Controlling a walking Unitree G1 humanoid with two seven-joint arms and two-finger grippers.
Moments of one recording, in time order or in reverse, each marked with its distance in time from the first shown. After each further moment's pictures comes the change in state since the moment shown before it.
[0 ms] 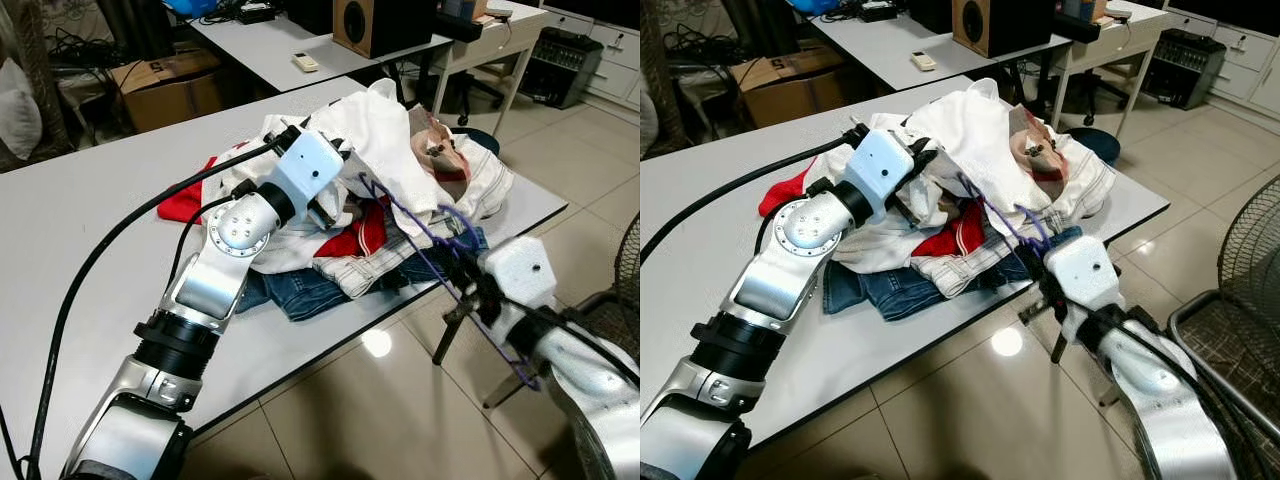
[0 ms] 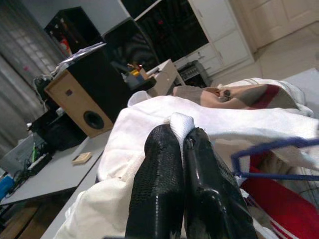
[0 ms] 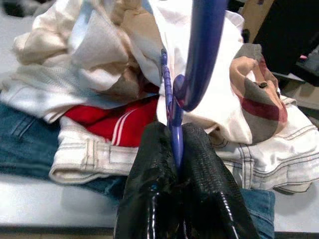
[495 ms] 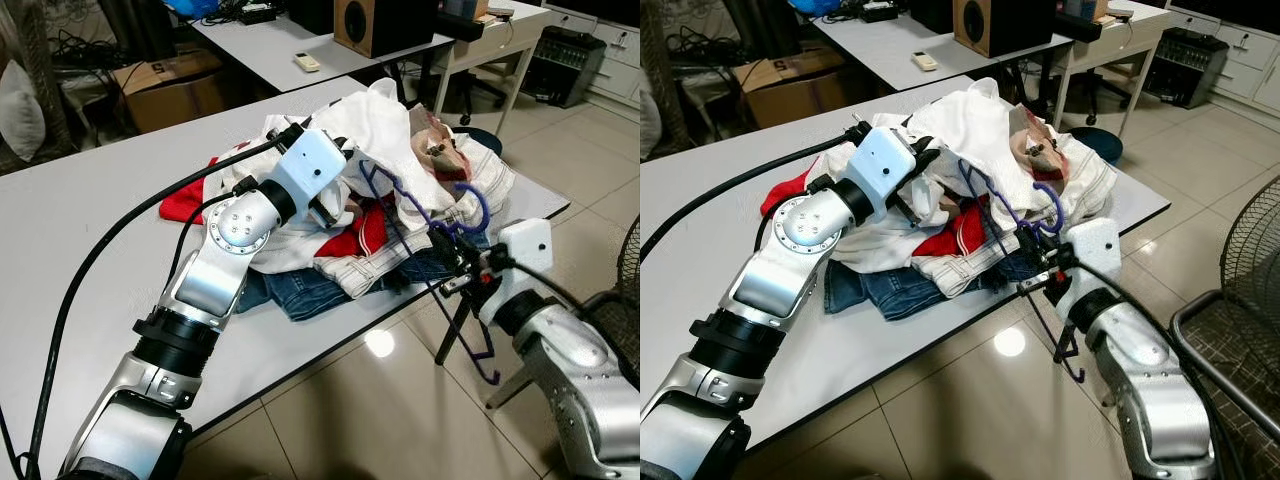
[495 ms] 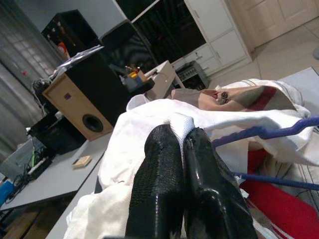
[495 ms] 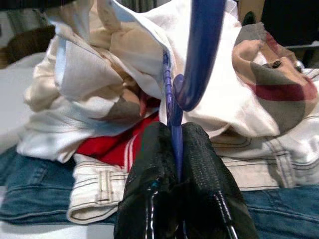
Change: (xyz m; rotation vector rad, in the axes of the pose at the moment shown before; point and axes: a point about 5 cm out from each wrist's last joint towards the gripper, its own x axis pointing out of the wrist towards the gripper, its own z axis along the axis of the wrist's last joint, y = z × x) left arm 0.001 0.001 0.003 0.013 -0.009 -0.011; right arm 0.017 -0.007 -0.010 0.290 -0.045 0.008
